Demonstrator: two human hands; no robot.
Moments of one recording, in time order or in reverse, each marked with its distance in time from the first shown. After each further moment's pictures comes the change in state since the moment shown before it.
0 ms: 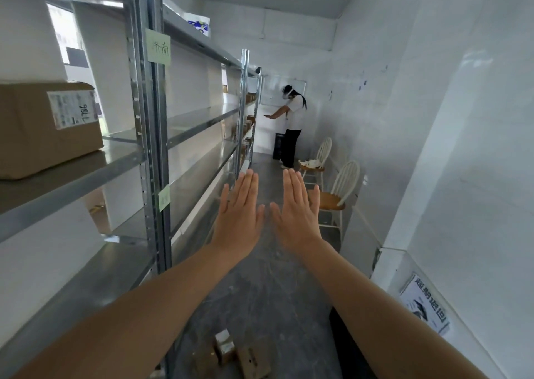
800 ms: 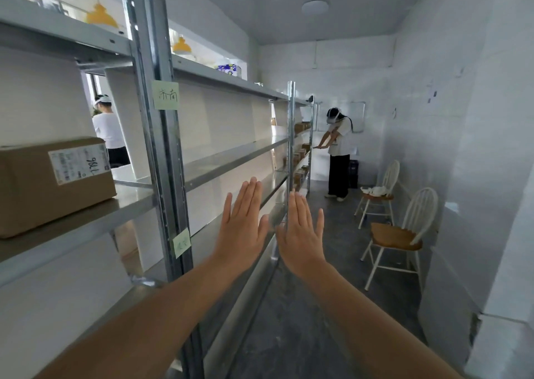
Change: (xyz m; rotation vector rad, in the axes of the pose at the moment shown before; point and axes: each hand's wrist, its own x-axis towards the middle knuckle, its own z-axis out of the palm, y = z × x) left_hand 0.120 -0.009 0.050 0.274 0.072 -0.057; right_hand 0.136 0.070 0.084 0.183 0.021 -0.134
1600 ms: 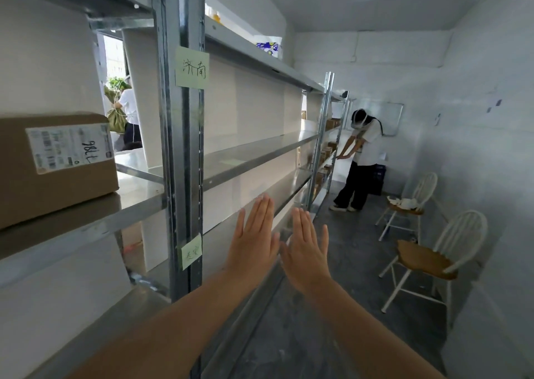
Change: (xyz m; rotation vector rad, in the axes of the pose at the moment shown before) left_hand 0.045 -0.097 0.106 -0.013 -0.065 -0.129; right_hand 0.099 -0.014 0.120 0.003 -0.091 -0.110
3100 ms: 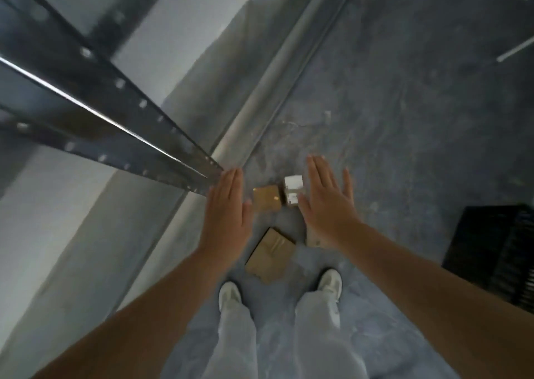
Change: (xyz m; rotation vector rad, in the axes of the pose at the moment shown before) left_hand -0.298 -0.126 0.394 -0.158 -0.689 -0.592; right_hand -0.174 0.139 0.457 0.102 -0.905 0.017
